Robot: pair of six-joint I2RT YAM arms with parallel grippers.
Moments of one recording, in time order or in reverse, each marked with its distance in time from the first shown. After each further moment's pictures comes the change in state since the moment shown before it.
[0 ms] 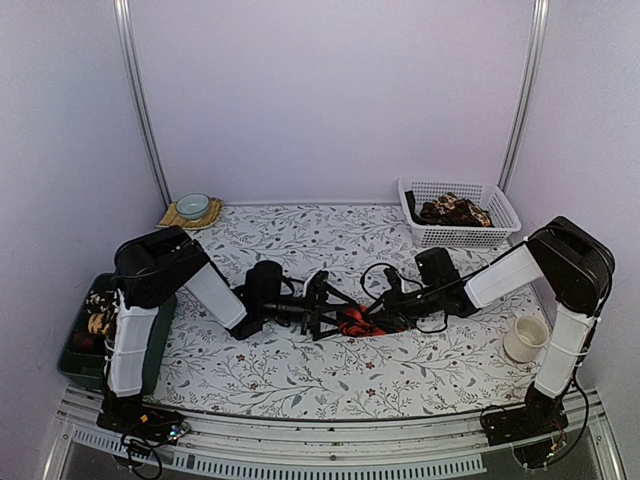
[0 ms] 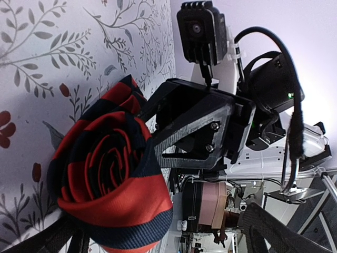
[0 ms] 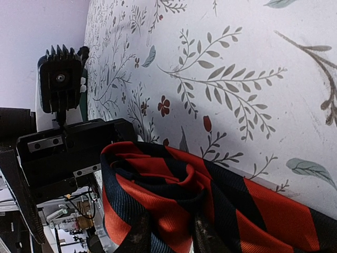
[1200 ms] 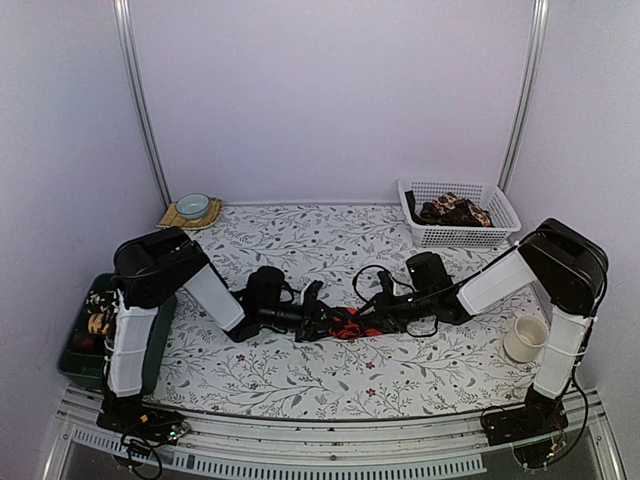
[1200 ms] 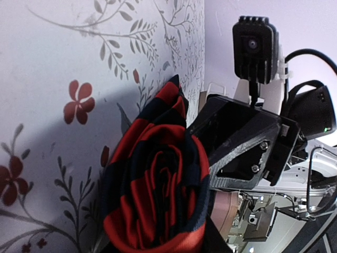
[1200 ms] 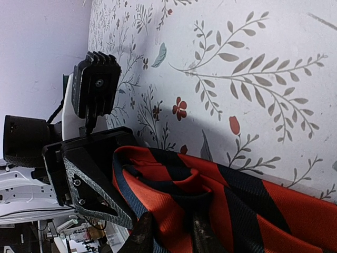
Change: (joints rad) left arm 0.000 -0.002 -0.028 -0.118 -0.056 0.033; right arm 0.072 0.026 -0.006 0.117 0.071 0.149
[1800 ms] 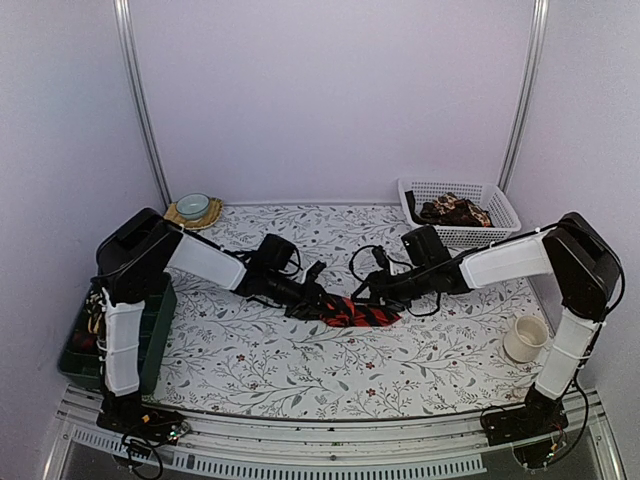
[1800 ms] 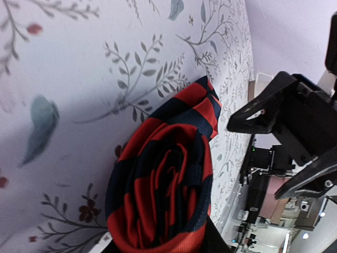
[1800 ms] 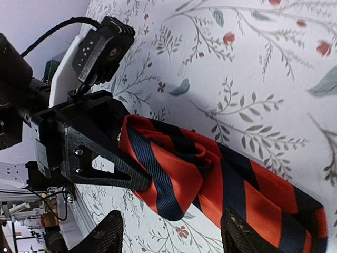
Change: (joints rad) left arm 0.085 -0.093 0.259 -0.763 0.035 0.488; right arm -0.027 -0.066 0.190 -0.393 0.058 -0.330
